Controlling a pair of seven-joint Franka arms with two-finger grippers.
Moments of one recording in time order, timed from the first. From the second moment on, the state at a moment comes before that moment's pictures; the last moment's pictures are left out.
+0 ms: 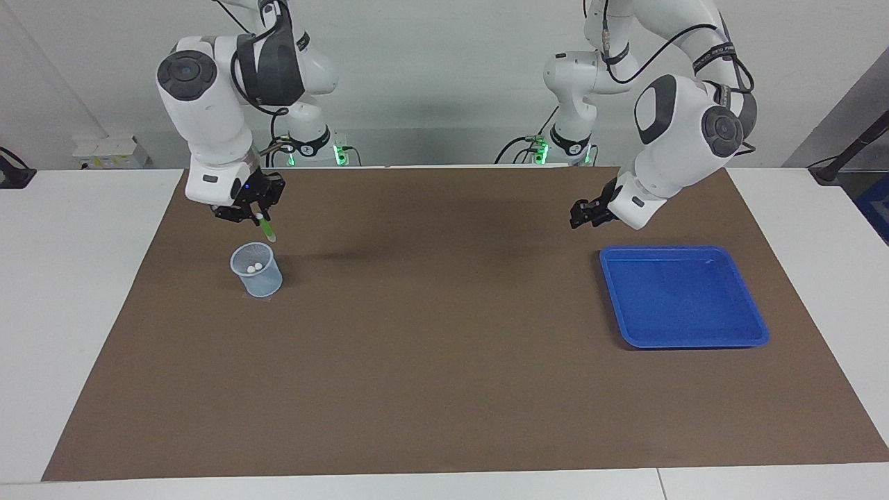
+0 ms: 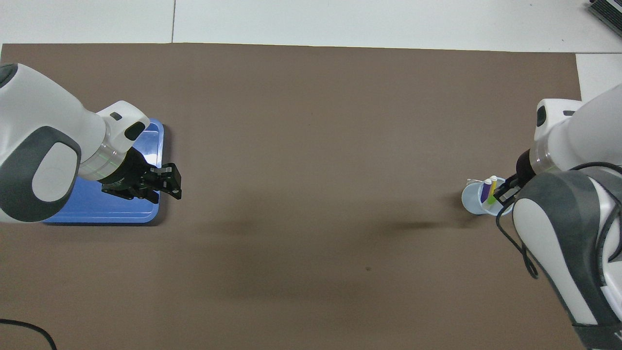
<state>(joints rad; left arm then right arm) -0.11 0.08 -0.08 -1.82 -0.21 1.65 -0.16 -0.16 -0.03 0.24 -1.89 -0.10 1.75 -0.60</state>
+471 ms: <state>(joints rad) 0.00 0.06 -0.08 -1.80 -0.10 1.66 0.04 -0.22 -0.06 0.24 -2.03 -0.11 1.90 -0.70</state>
